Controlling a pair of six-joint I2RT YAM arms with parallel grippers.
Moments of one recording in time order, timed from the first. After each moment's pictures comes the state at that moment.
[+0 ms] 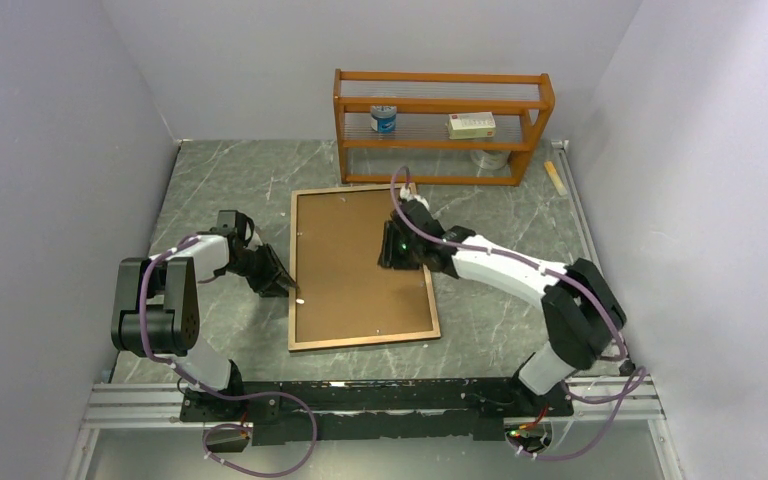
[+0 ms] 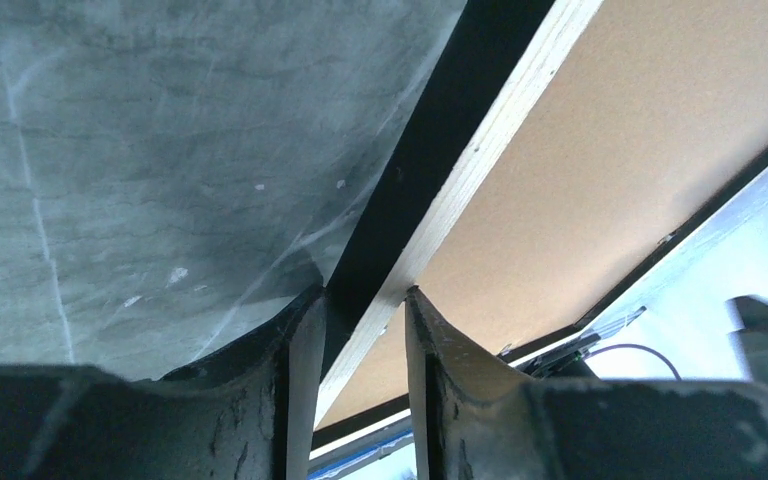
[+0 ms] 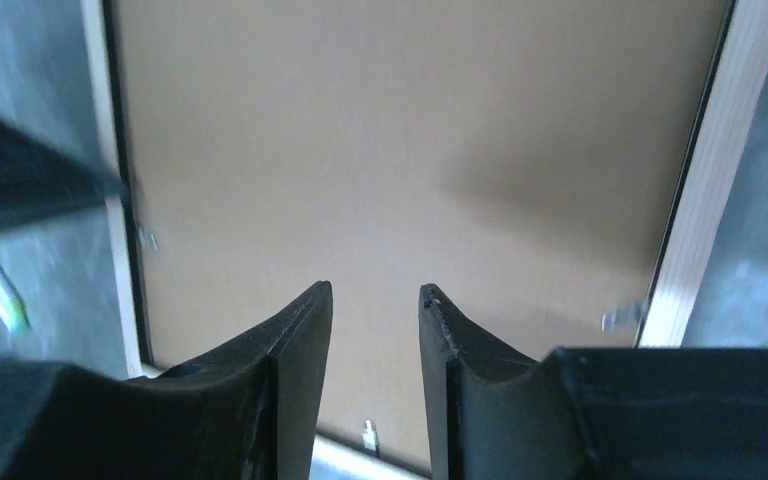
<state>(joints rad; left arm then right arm) 0.01 1.60 0.79 -0.52 0.48 -0.59 0.77 1.54 1.00 -0.34 0.01 0.70</state>
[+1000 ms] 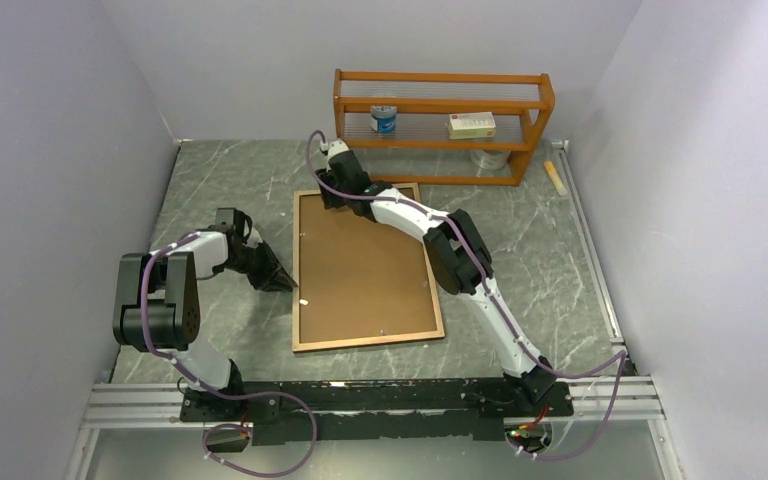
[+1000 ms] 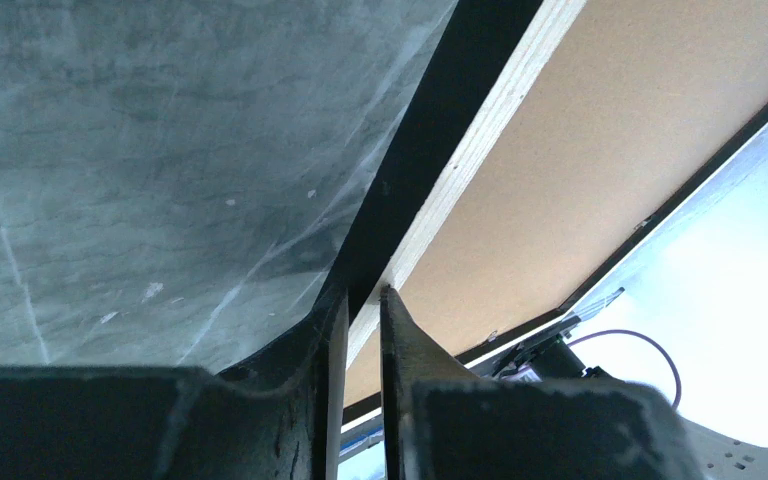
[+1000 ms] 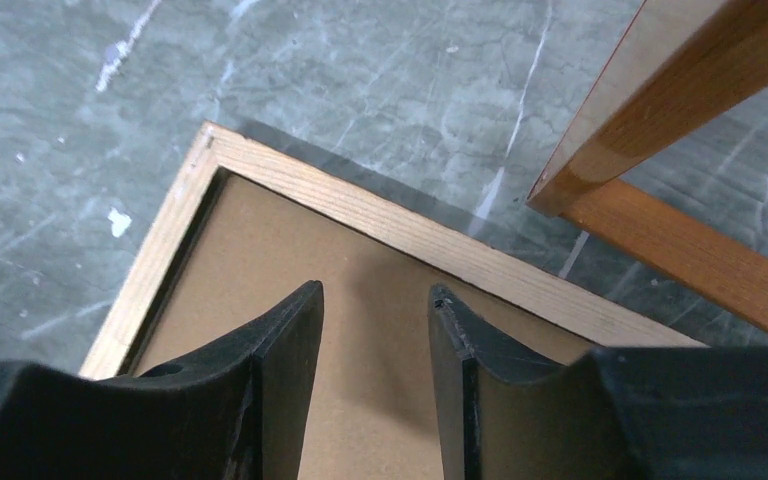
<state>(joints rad) 0.02 1.63 0.82 -0.52 0.54 -0.58 0.71 2.53 2.12 -0.13 0.07 0.22</state>
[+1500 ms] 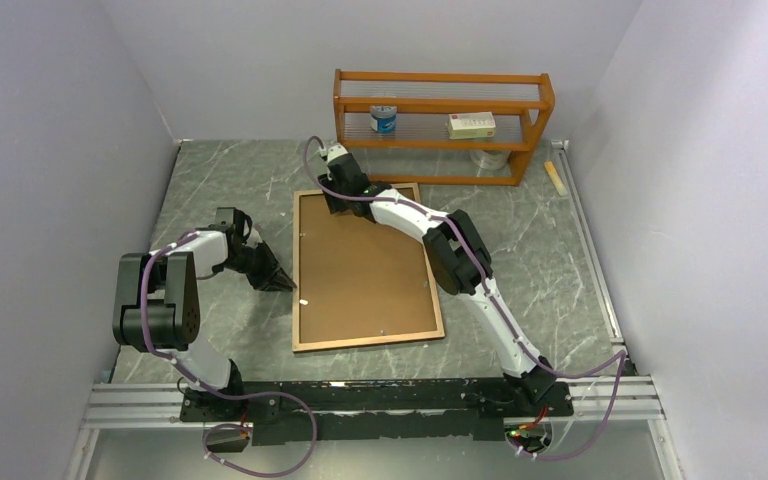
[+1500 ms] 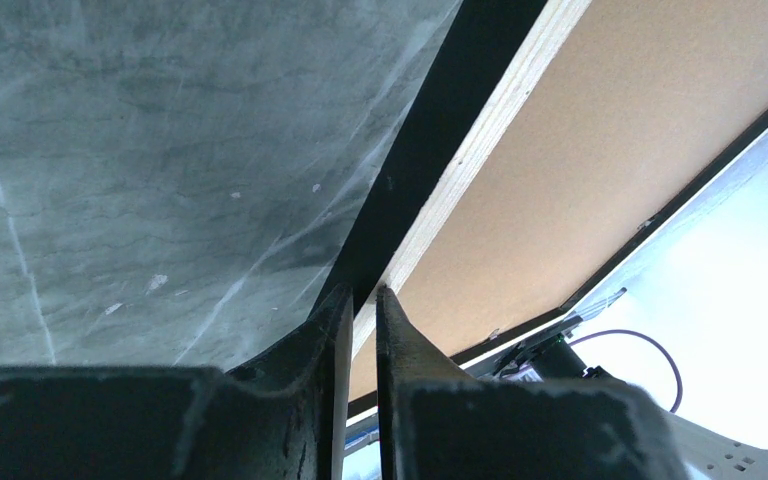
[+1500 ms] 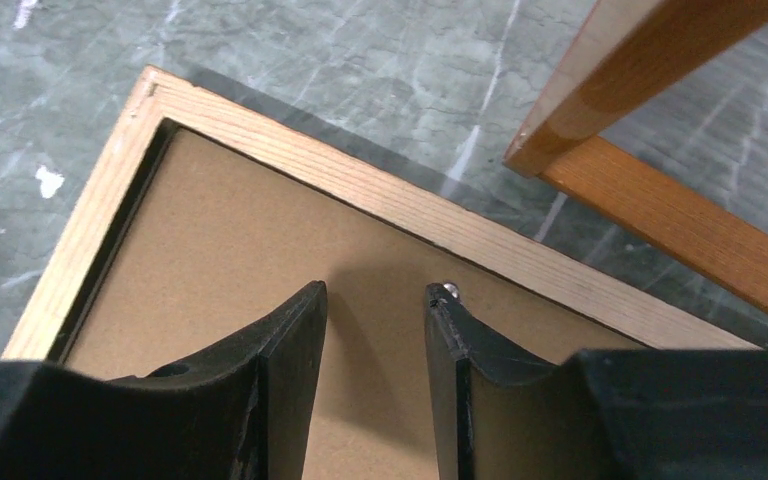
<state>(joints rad) 0.02 1.63 0.83 -0.55 0.52 -0.57 0.70 2.54 2.12 -0.20 0.09 0.16</state>
